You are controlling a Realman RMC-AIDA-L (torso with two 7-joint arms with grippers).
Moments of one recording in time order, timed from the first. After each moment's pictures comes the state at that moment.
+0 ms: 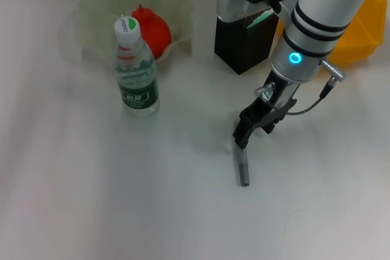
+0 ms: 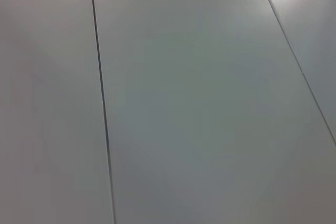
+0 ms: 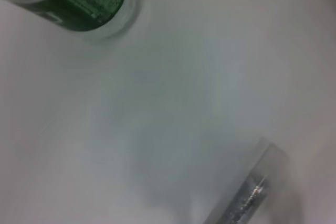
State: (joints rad) left arm -0.50 -2.08 0.72 0.20 0.83 1.57 -0.28; right arm 1.25 2.09 -1.25 -0.38 -2.65 -1.38 2.79
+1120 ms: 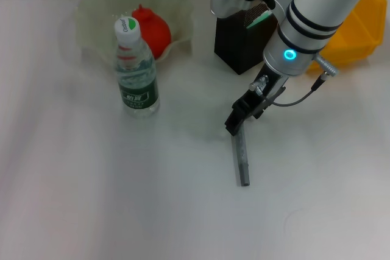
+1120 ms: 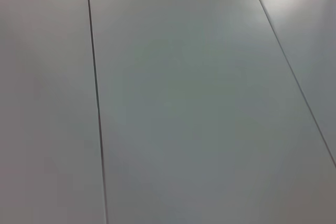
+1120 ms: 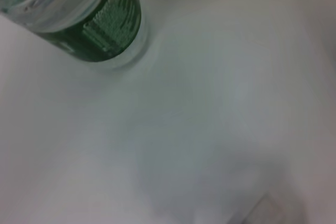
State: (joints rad) left arm -0.50 -2.08 0.73 0.18 0.83 1.60 -0.27; right arm 1.24 2.09 -1.28 -0.37 -2.61 -1.27 2.68
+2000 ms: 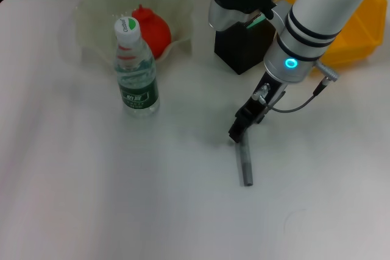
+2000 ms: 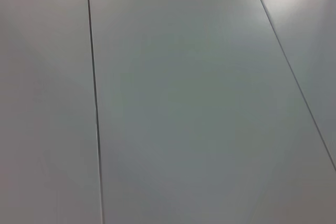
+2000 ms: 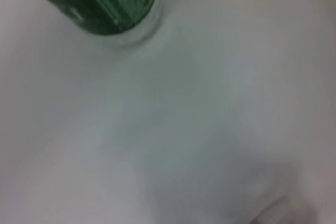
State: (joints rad) left arm -0.51 -2.08 0.72 0.15 0.83 1.60 -0.27; right arm 1.24 2.09 -1.33 -0.33 -2.59 -1.24 2.60
